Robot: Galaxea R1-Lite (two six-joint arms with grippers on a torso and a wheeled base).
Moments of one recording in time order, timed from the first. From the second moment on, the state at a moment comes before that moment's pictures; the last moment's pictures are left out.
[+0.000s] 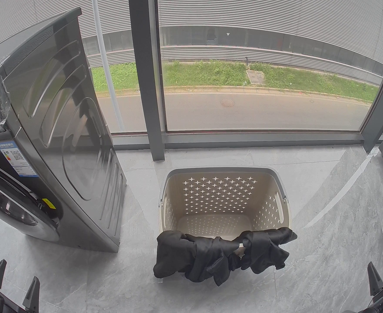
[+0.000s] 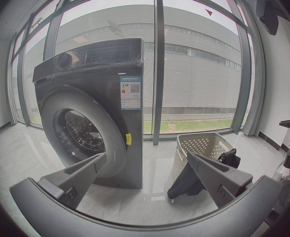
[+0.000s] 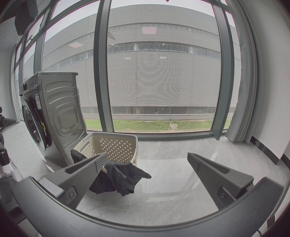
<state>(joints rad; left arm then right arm) 0.00 0.02 -0.02 0.00 -0.01 -0.02 0.00 0.02 -0.02 0.00 0.03 -0.02</state>
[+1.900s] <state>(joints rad) 0.00 0.02 -0.02 0.00 -0.01 -0.02 0.00 0.02 -0.02 0.00 0.03 -0.02</state>
